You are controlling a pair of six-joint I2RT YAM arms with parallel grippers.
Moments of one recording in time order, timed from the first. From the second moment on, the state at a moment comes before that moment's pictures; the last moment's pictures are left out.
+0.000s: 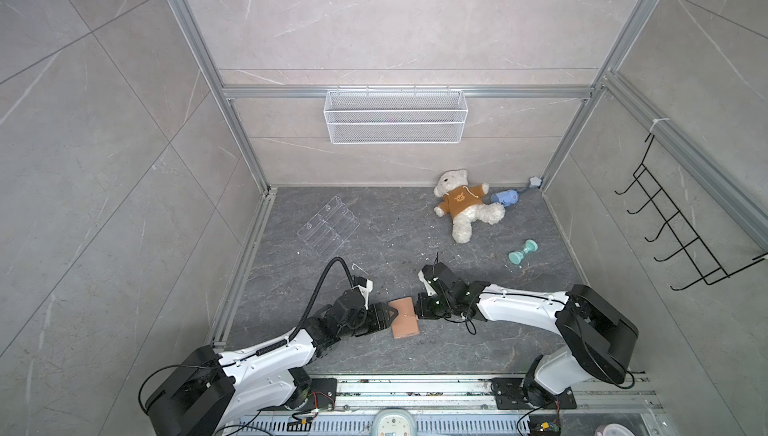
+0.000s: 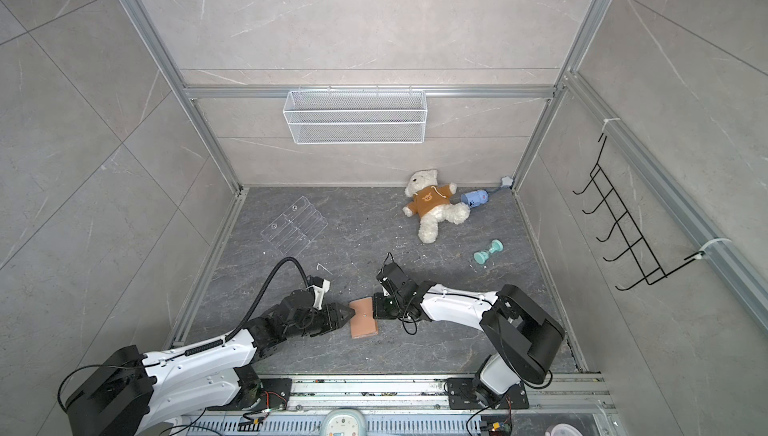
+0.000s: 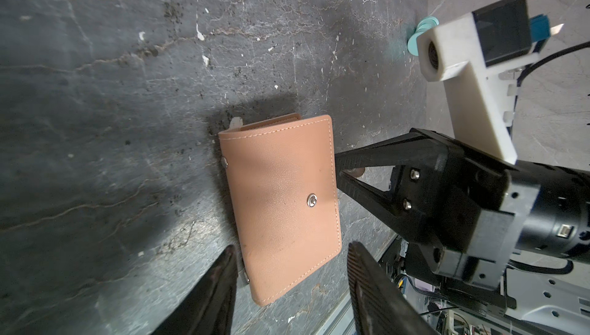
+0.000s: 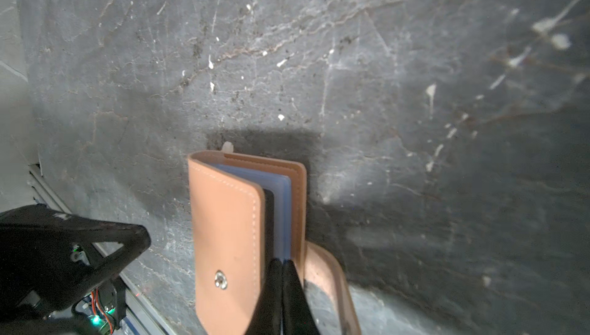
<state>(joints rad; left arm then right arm) -0.84 1.05 0.29 0.12 0.22 -1.03 0.84 1.56 0.76 -0.18 -0.24 0.77</state>
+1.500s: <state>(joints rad) -0.84 0.80 0.30 -0.22 -0.02 -1.10 1.04 1.82 0.96 -0.05 -0.30 0.82</state>
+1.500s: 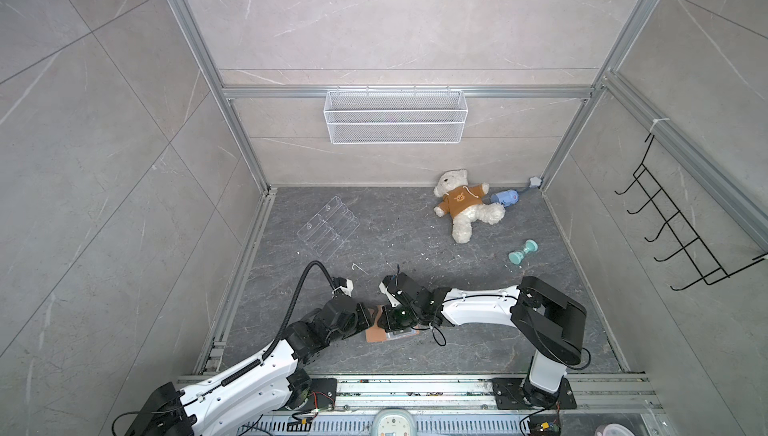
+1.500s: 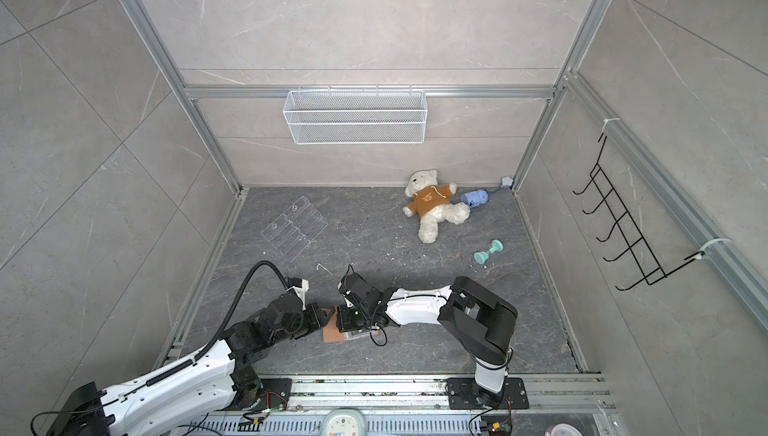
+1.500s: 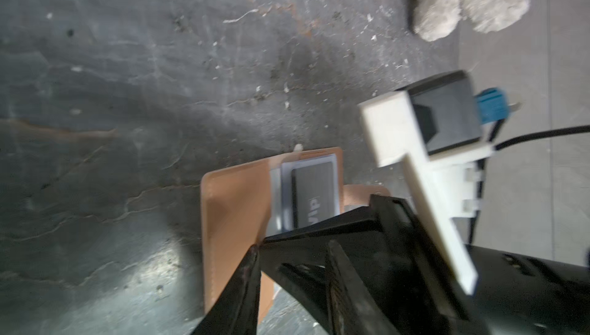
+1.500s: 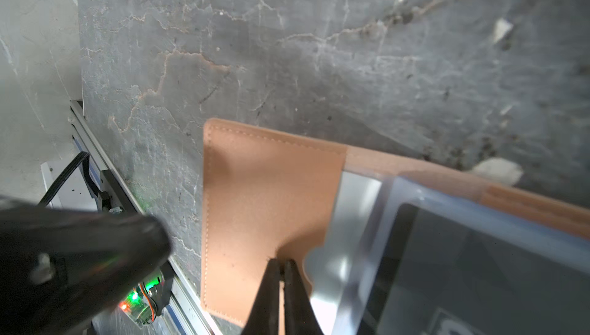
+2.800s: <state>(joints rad) -0.84 1.01 0.23 -0.07 -0.02 -1.15 0.97 1.61 1.00 -0.32 -0.11 0.78</state>
